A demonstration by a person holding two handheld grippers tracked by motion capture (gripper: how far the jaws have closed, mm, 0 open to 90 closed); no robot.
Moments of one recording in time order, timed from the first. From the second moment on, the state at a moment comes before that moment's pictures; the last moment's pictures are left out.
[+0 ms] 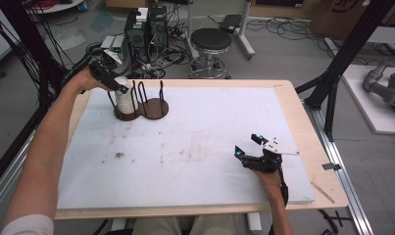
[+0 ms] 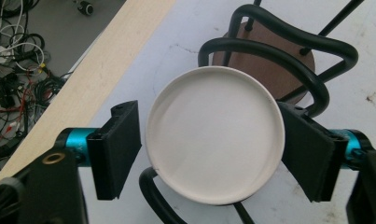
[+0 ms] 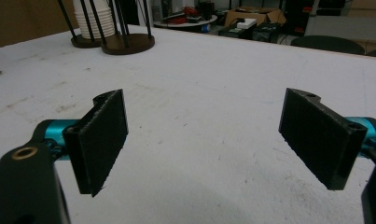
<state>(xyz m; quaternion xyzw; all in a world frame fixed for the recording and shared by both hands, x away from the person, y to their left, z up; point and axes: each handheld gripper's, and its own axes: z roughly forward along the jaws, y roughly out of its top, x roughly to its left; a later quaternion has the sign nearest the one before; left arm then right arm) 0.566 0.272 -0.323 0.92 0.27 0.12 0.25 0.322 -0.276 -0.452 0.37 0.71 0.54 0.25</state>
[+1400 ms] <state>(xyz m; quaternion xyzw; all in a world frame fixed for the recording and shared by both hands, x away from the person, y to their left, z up) 0.550 0.278 -0.293 0.90 0.29 0.15 0.28 0.322 -0.275 -0.452 0.37 0.71 0.54 0.25</state>
